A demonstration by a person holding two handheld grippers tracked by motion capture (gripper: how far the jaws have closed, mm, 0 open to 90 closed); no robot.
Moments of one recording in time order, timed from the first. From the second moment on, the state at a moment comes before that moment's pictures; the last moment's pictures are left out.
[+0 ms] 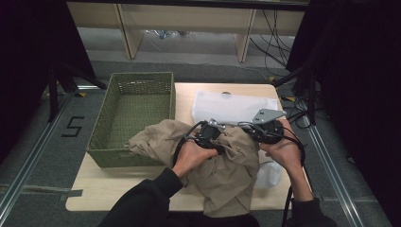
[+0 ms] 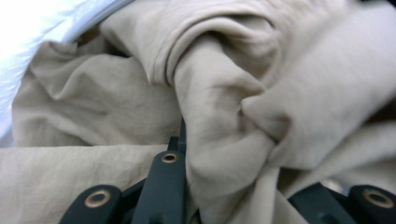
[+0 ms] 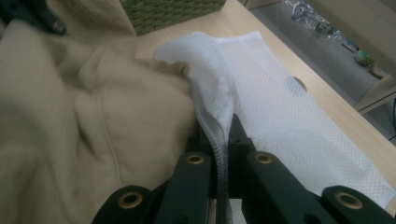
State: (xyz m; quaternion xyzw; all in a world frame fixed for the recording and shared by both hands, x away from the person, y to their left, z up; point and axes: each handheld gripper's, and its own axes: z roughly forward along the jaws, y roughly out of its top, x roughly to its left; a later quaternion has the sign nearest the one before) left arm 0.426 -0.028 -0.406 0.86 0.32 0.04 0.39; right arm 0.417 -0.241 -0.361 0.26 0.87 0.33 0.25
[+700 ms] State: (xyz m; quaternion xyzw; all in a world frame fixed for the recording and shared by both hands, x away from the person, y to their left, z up) left arm 0.395 0.049 -0.361 0.85 0.34 0.11 0.39; right arm 0.421 -0.244 -0.375 0.26 0.88 0.32 0.24
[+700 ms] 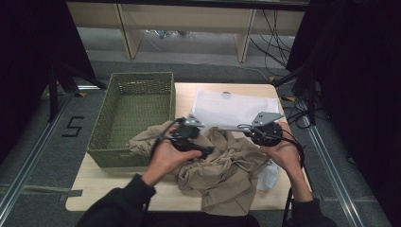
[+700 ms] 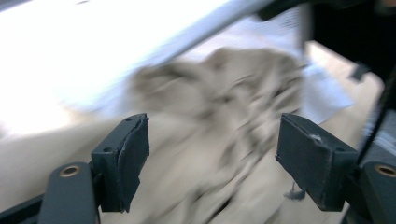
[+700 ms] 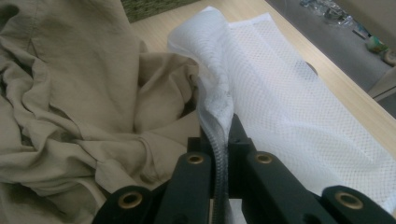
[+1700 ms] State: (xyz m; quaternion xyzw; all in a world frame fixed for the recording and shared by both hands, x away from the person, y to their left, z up) left arm 0.374 0.084 -0.366 0.86 0.29 0.13 0.40; right arm 0.424 -0.240 -0.378 0.26 0.88 0.32 0.23
